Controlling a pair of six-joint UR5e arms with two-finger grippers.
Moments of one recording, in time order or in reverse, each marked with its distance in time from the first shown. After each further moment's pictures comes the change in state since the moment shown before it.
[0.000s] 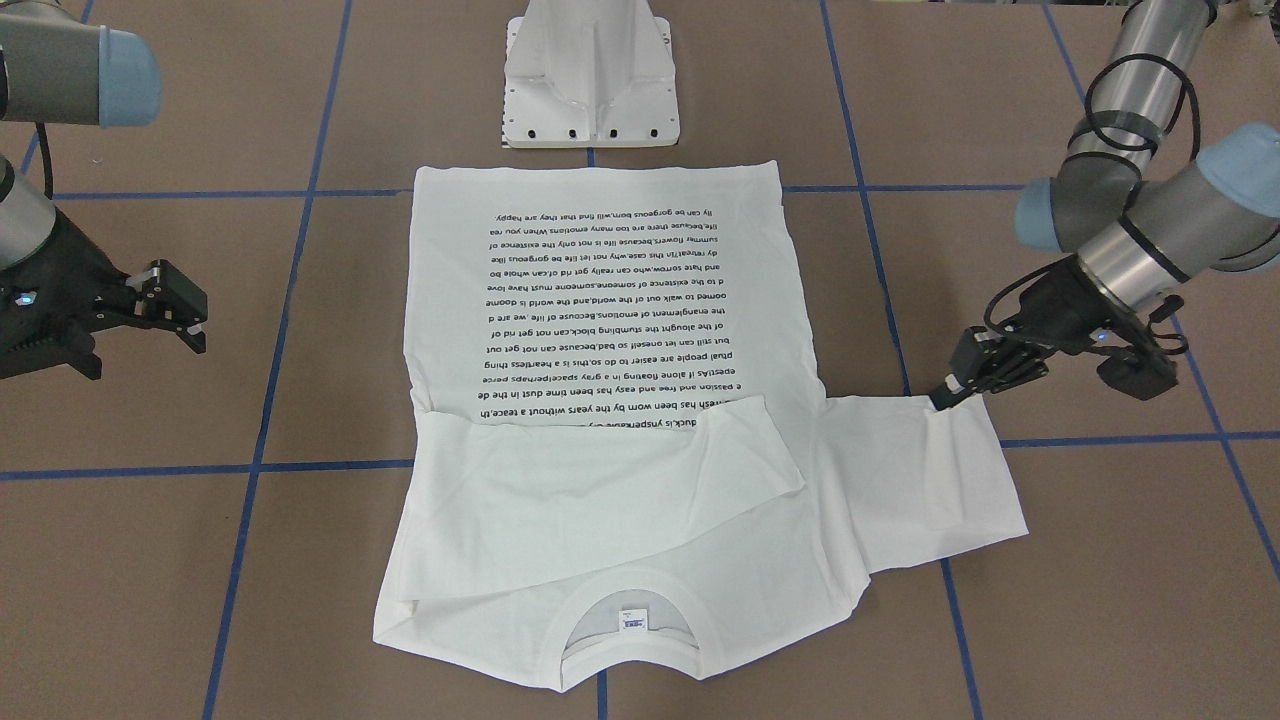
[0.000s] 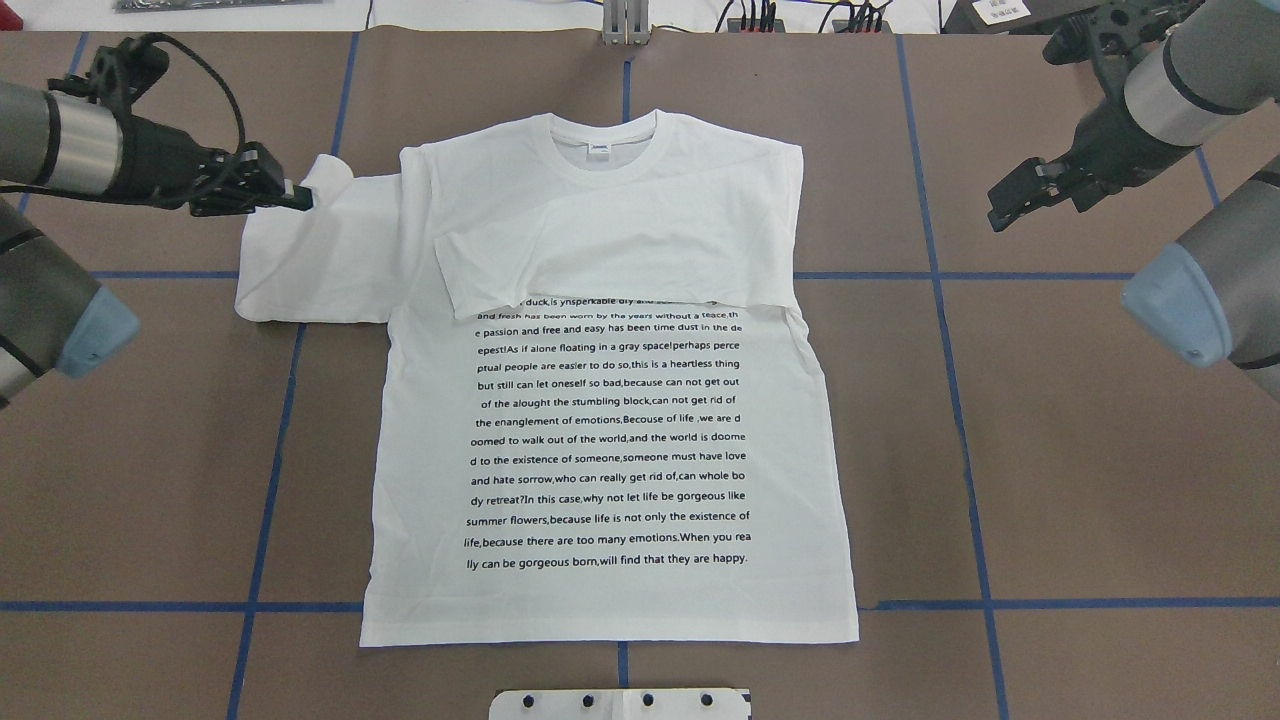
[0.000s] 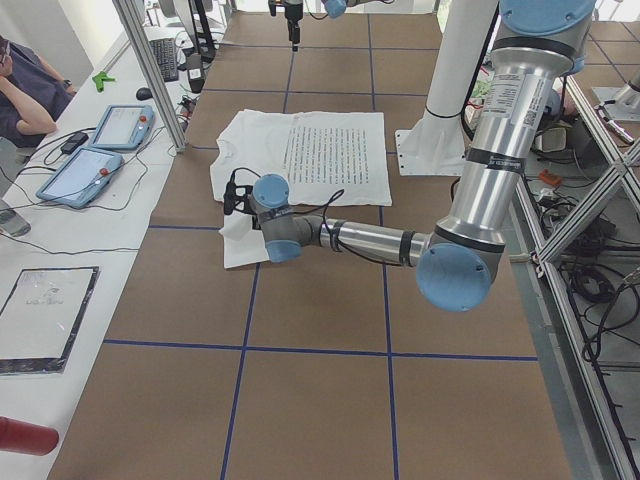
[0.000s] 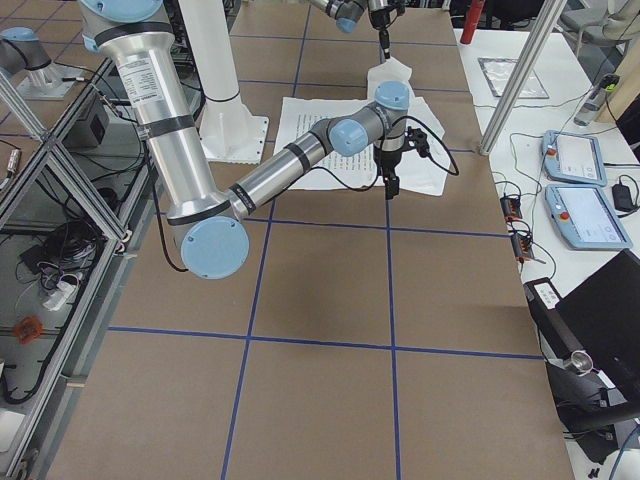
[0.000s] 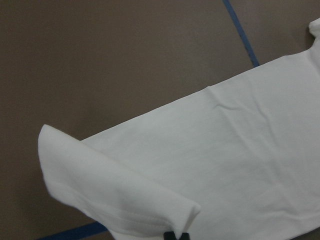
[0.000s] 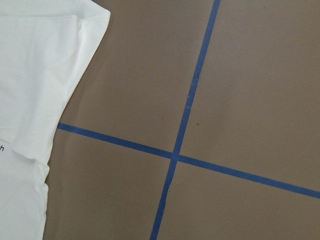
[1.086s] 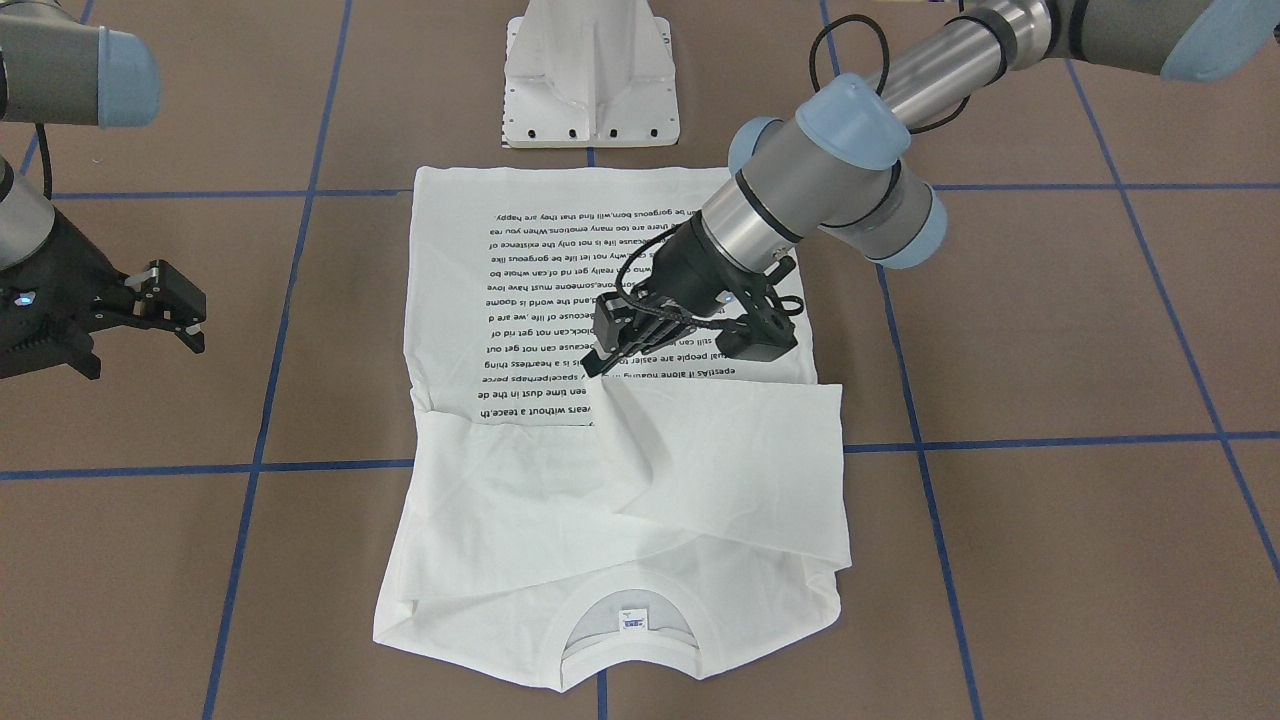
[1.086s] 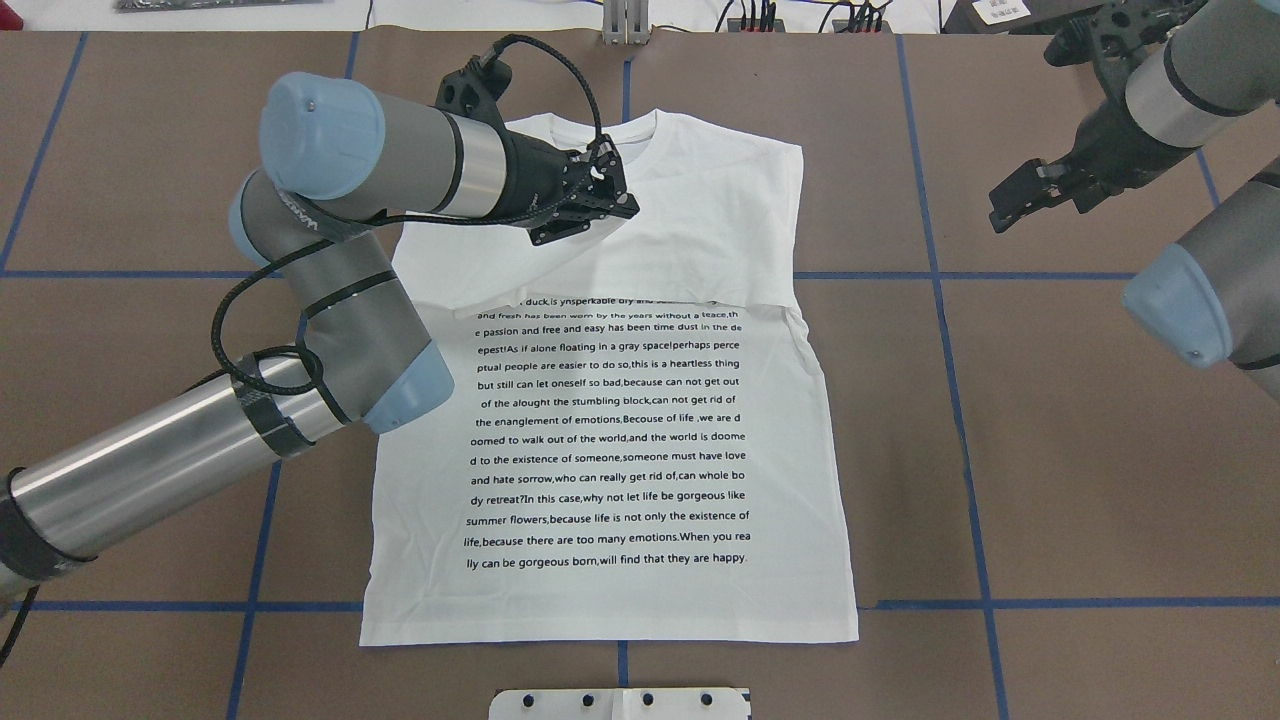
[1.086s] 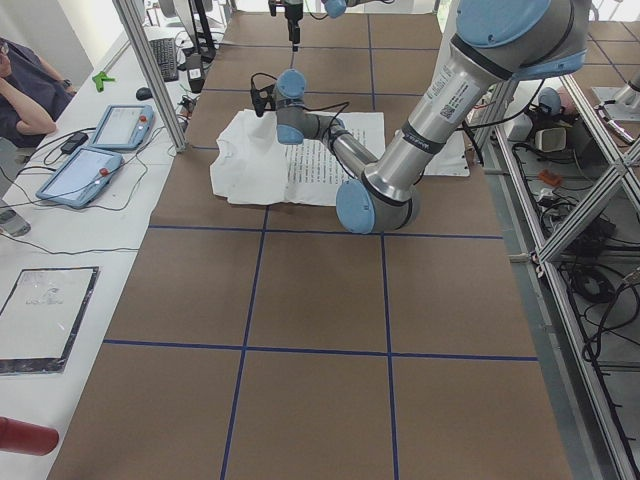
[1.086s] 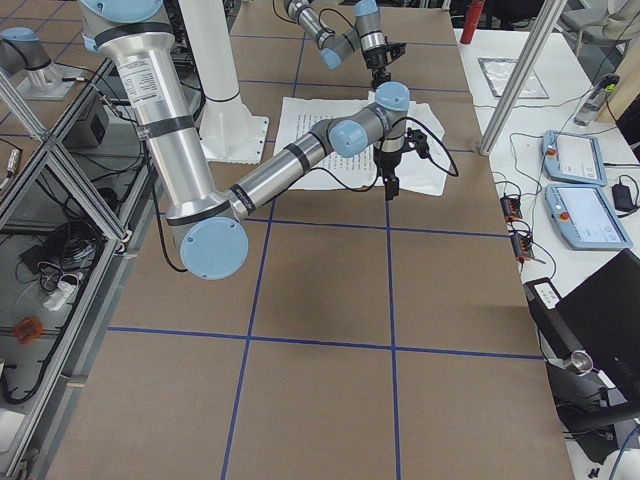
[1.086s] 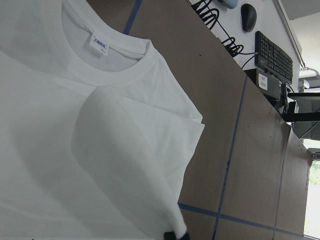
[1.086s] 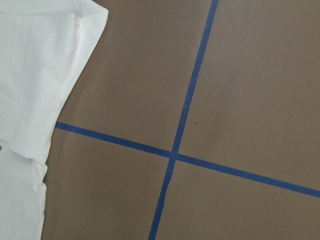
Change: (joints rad) left arm 0.316 -0.365 0.011 0.198 0.336 -0.330; right arm 0.000 -0.003 -0.001 0.000 0.000 0.000
